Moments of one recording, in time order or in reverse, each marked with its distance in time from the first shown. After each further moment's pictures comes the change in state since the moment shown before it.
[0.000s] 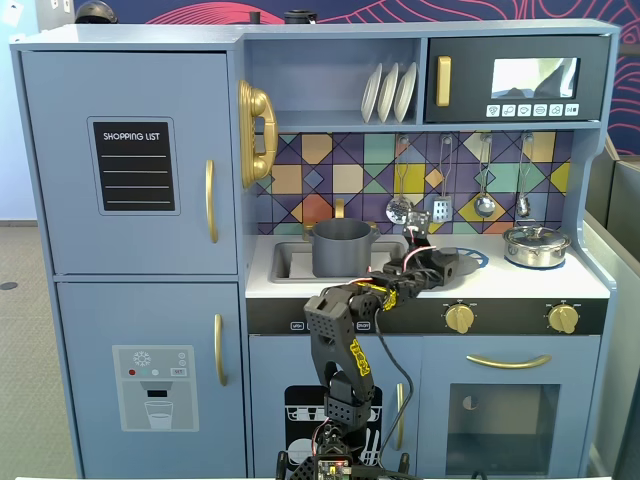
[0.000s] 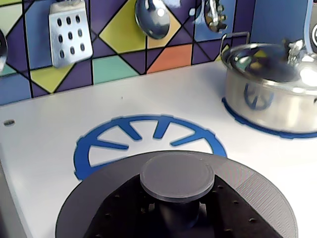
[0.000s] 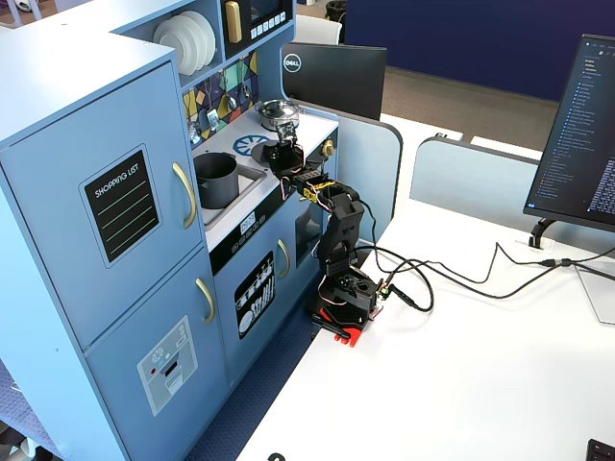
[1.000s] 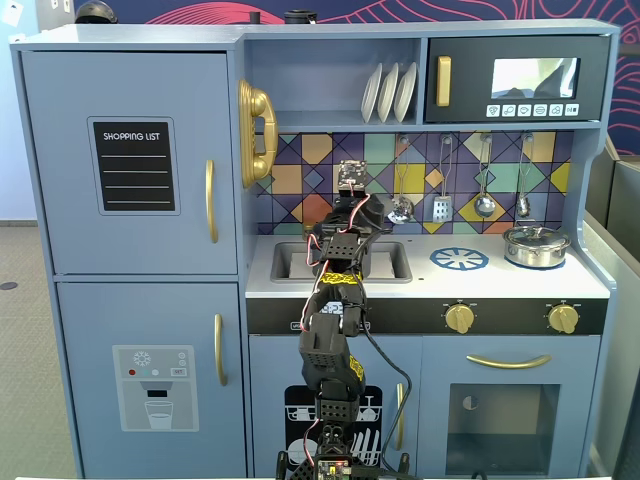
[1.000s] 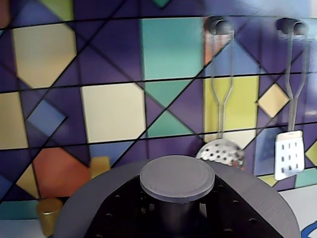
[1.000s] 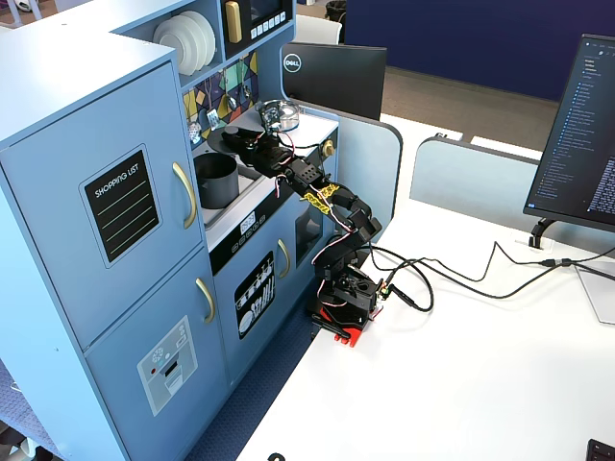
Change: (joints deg) arm -23.7 18.7 -11.5 22.6 4.0
